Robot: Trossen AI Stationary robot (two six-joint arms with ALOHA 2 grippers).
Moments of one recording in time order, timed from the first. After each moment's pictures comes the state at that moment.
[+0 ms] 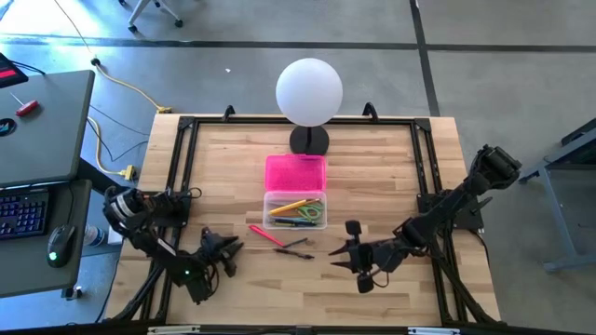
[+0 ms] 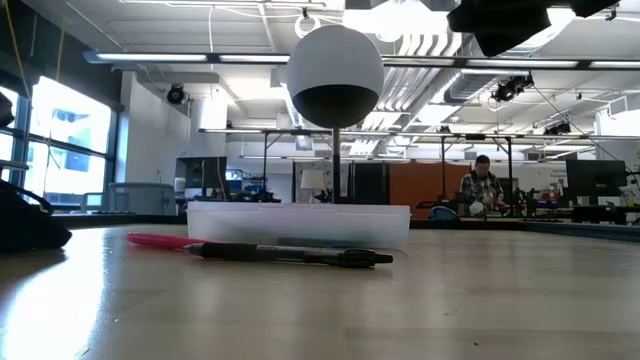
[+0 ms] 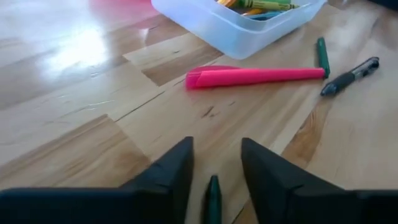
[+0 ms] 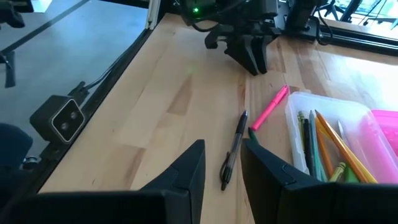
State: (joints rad) left arm -1.03 1.93 0.63 -0.40 -1.06 -1.97; right arm 0.65 1.46 0.77 0.19 0.46 0.15
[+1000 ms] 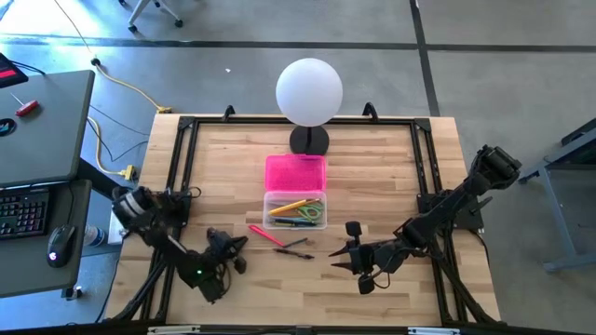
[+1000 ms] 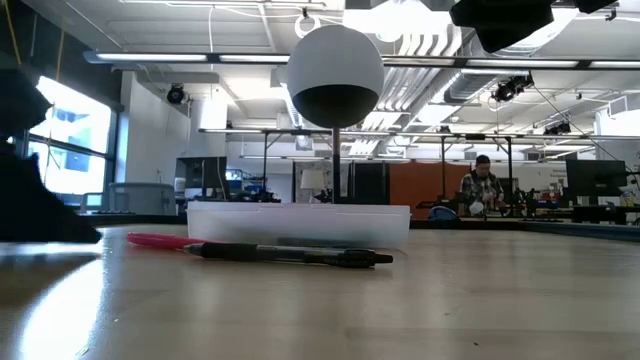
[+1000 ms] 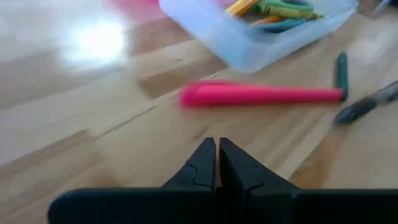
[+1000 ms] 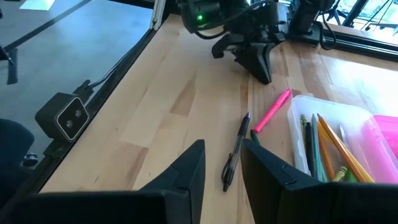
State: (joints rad) left arm -0.94 1.90 0.73 -0.49 -1.07 -2.00; right arm 0.66 1.46 0.77 0.20 0.46 0.13
